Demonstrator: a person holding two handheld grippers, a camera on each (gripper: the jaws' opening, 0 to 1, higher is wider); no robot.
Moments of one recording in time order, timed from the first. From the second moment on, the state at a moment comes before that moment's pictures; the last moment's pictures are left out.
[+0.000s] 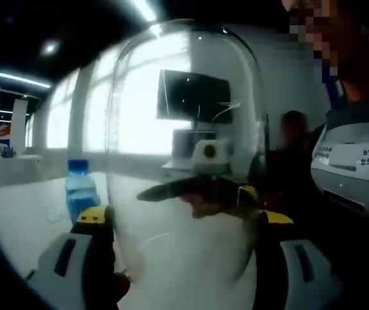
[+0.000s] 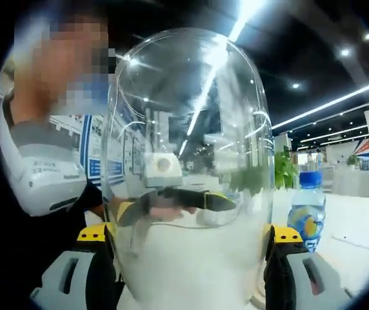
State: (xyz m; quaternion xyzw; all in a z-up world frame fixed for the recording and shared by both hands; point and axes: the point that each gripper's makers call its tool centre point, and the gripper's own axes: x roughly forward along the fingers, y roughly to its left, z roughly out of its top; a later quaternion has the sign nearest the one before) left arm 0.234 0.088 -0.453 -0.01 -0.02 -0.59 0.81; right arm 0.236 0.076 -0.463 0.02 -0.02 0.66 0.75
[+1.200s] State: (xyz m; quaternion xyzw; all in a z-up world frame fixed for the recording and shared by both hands) left arm 0.308 0.091 -0.324 0.09 -0.15 -0.59 0.79; right arm 0.314 0.081 -0.336 -0.07 -0.13 0.65 0.75
